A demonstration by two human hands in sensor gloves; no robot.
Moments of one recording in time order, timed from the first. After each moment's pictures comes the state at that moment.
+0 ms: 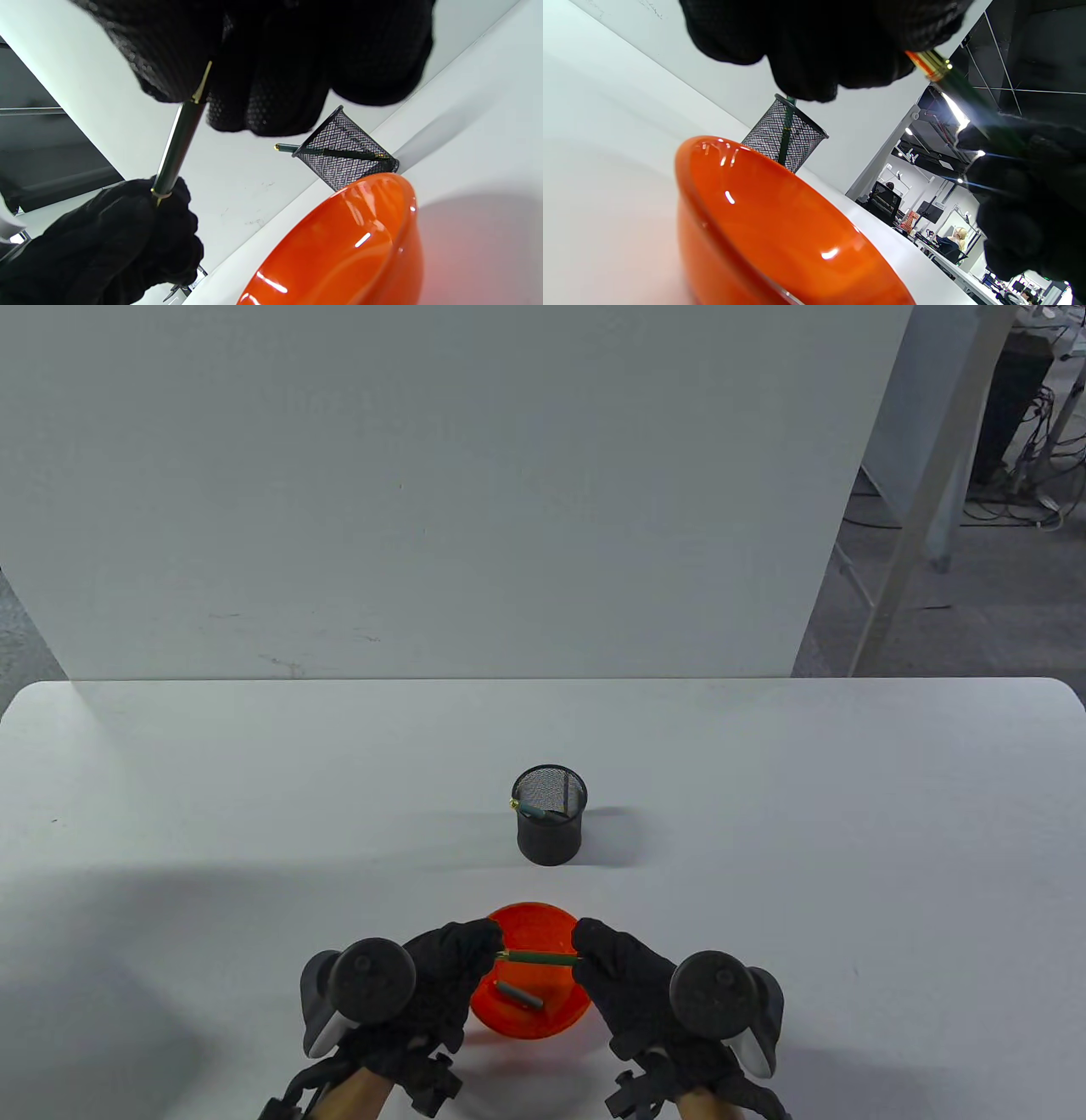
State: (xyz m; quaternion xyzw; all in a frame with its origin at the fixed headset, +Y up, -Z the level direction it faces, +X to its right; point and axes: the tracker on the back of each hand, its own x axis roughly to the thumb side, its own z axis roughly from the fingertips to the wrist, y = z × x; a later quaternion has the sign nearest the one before) left_hand -0.181 -0.697 -0.339 0.07 -0.21 0.35 0.91; right_hand 0.106 -0.693 -0.319 0.16 -0.07 0.88 0.44
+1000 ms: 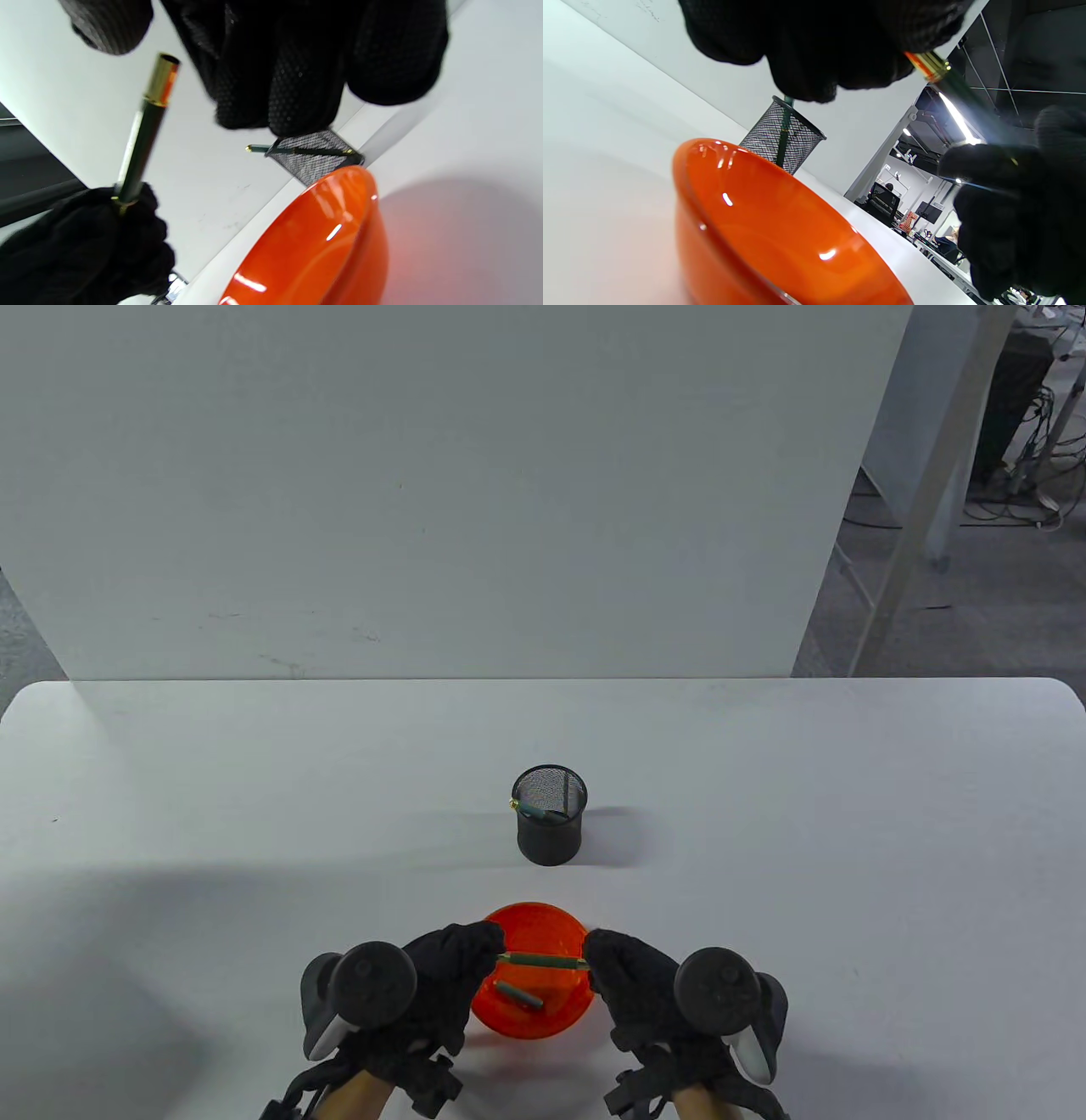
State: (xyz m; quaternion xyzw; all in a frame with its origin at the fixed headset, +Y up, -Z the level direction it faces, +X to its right) left_hand -0.182 -0.698 -0.339 0.07 -0.21 0.34 0.91; right_hand 0.111 -0.702 -0.322 0.13 -0.05 0.88 0.46
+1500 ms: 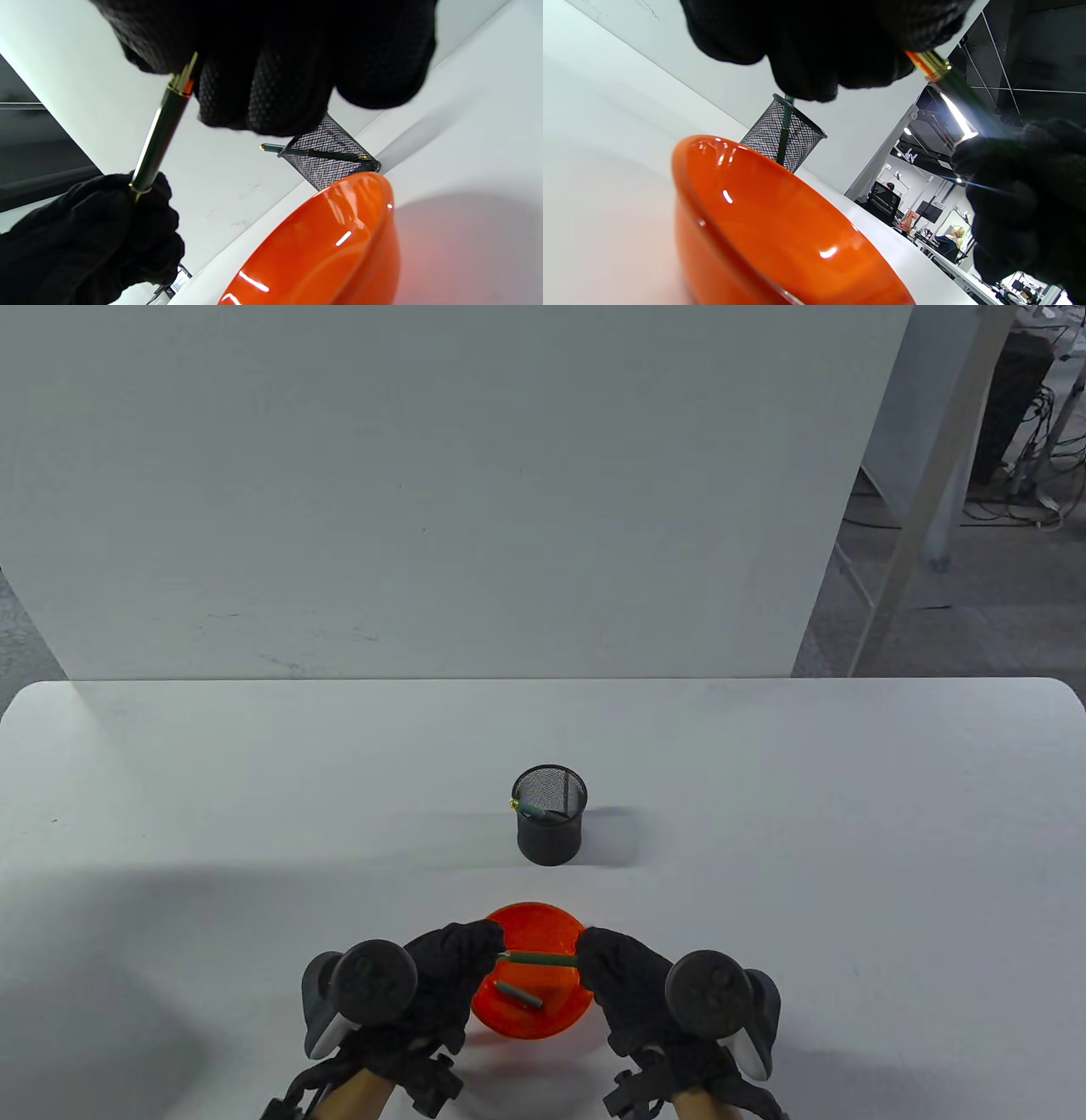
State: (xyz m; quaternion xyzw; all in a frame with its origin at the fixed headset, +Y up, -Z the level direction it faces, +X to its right) left_hand -0.178 -0.698 -0.339 0.07 -0.22 0.34 0.91; right_hand 0.105 -0.697 -0.319 0.14 -0.07 0.89 0.42
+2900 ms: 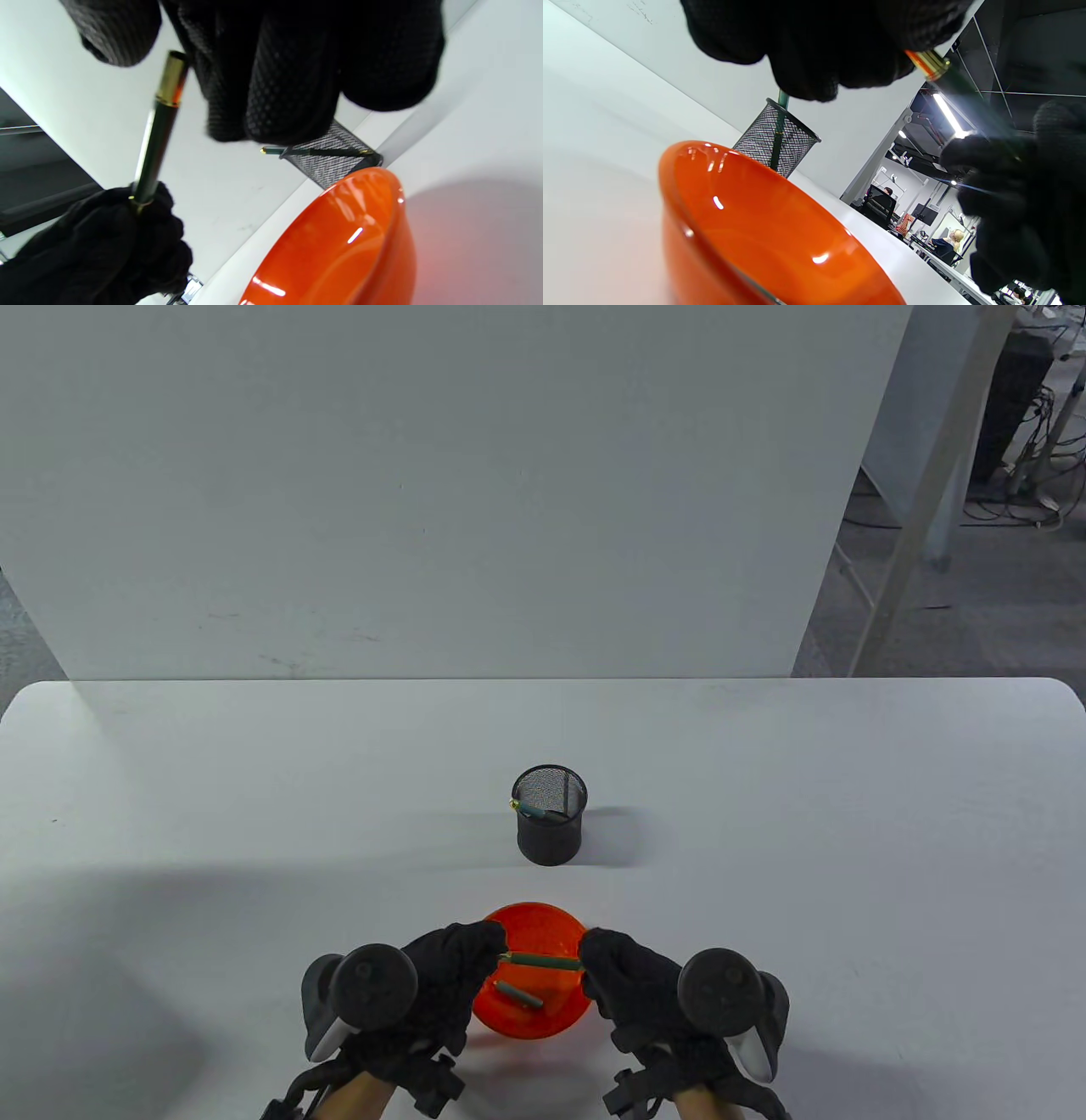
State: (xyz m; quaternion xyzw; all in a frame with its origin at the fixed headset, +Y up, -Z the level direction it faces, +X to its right) left_hand -0.179 -0.696 -0.337 0.08 -0.22 0.34 0.91; right_hand 0.111 -0.700 -0.322 0.14 -0.06 0.87 0.46
